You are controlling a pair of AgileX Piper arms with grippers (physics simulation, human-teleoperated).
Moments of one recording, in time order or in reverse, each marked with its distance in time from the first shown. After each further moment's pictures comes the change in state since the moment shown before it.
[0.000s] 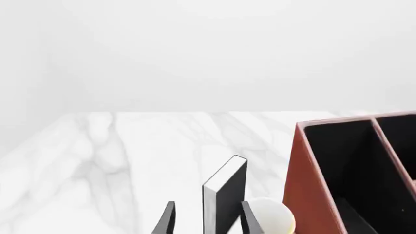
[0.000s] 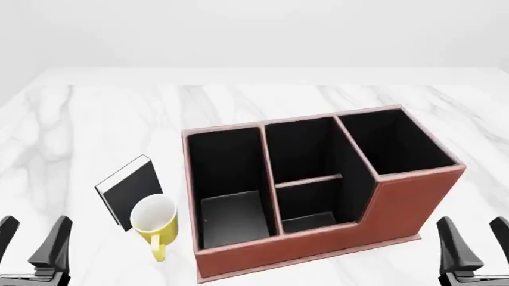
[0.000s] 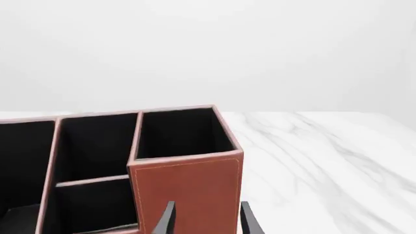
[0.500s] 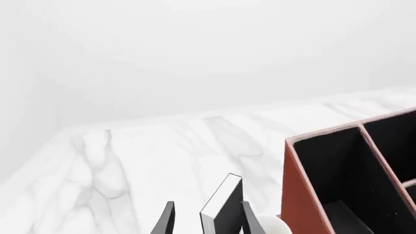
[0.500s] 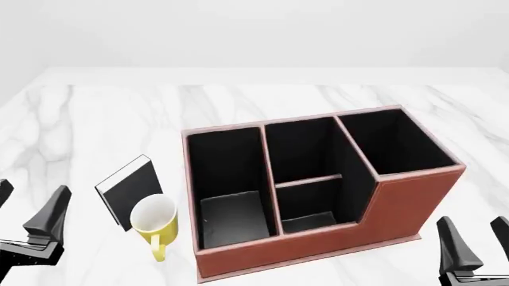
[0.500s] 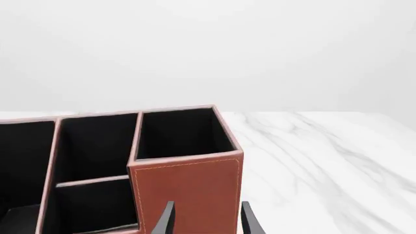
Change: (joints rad) left arm -0.060 0.225 -0.211 0.023 0.101; right arm 0.000 0.002 -0.004 0.002 0.000
